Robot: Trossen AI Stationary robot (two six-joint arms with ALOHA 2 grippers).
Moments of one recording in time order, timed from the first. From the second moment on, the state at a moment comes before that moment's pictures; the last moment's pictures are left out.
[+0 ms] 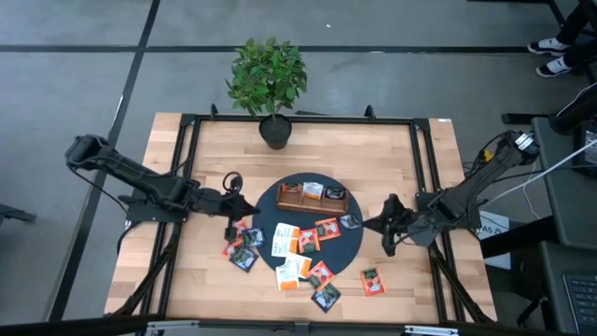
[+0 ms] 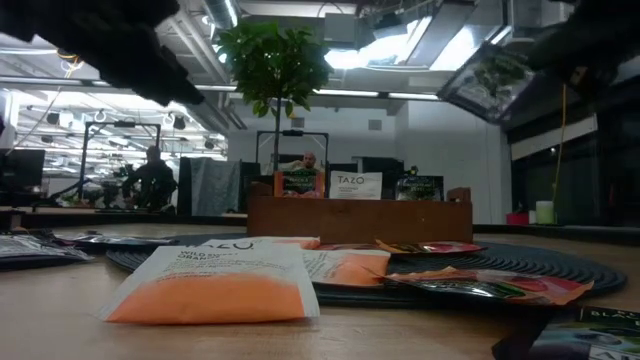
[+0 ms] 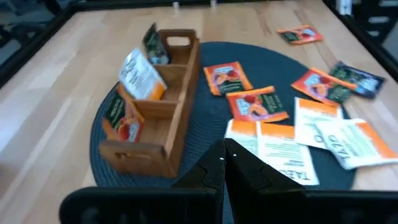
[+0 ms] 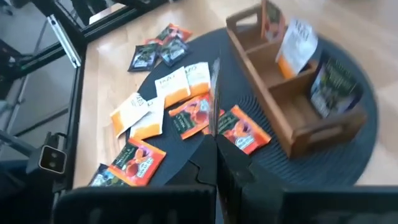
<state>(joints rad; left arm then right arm) -0.30 0.96 0.42 0.05 -0.31 -0.14 0.67 0.94 0.60 -0.34 0.63 0.84</state>
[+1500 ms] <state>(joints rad) -0.15 0.96 0.39 0.23 -0.25 -0.20 0.21 1.22 1.03 -0.76 0.24 0.24</state>
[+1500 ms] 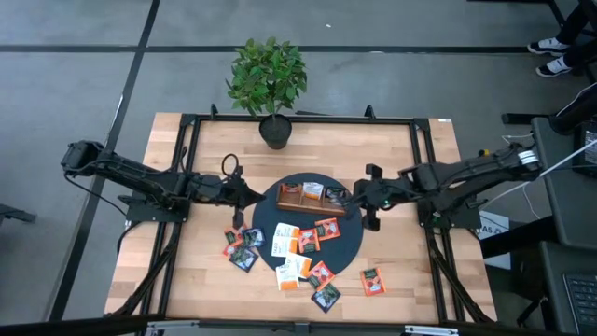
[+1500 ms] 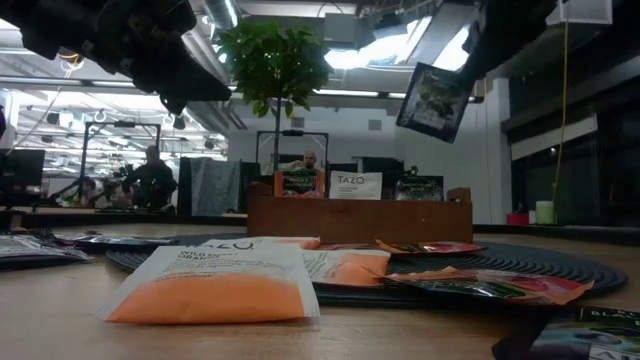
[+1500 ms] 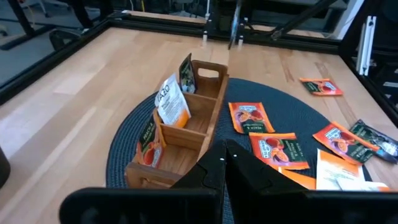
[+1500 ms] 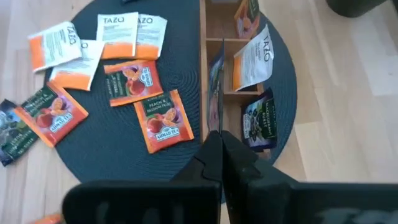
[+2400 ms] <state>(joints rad) -0.15 0.96 0.39 0.23 -0.25 -0.20 -0.01 1.43 1.12 -0.87 0.11 0.04</state>
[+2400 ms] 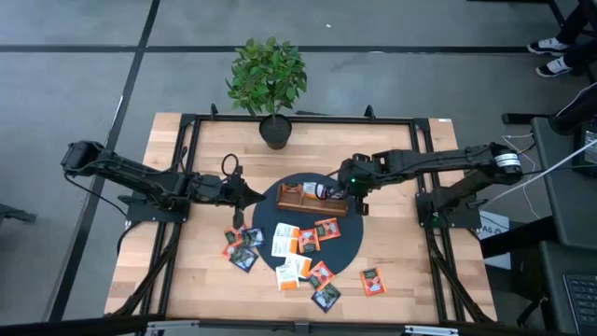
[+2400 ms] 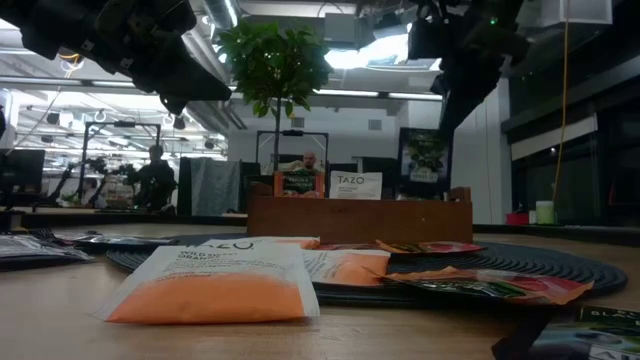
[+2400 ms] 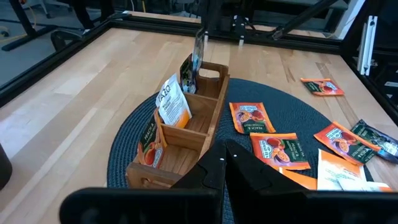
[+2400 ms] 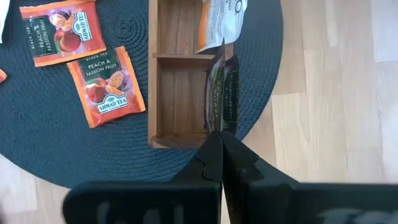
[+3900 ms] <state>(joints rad) -0.15 0.96 0.39 0.23 -0.25 -0.20 0.00 1.54 1.12 -0.84 0.13 0.10</state>
